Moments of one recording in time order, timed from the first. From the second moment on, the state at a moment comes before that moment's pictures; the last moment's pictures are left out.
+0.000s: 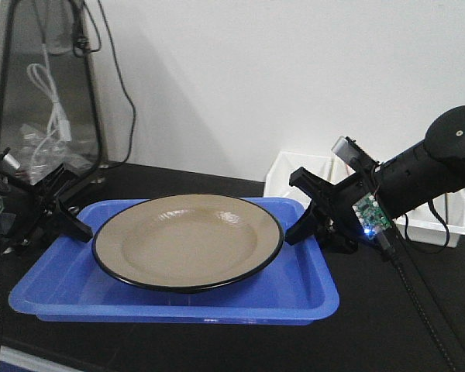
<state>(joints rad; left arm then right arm) 0.04 1.78 -1.72 -0.72 1.21 -0.19 0.17 1.86 -1.81 0.66 1.16 0.16</state>
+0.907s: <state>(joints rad) 0.04 1.78 -1.72 -0.72 1.21 -0.19 0.17 1.86 -1.81 0.66 1.16 0.16</state>
